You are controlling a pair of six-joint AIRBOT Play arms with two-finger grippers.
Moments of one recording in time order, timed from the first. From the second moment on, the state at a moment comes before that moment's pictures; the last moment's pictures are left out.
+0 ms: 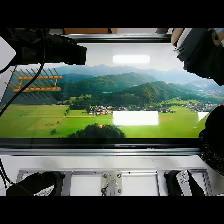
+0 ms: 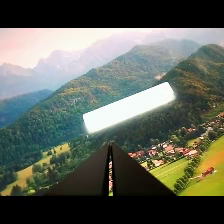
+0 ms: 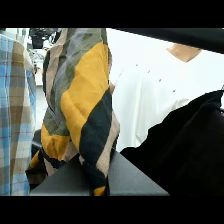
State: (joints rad) left arm -0.55 -1.27 1.96 1.66 -1.33 -1.67; right arm -1.05 -0.86 1.57 -1.49 0.44 1.29
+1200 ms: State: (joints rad) left arm -0.55 -1.27 1.96 1.65 -1.34 -1.67; right arm -1.31 -0.90 1.58 -1.50 0.64 1.48
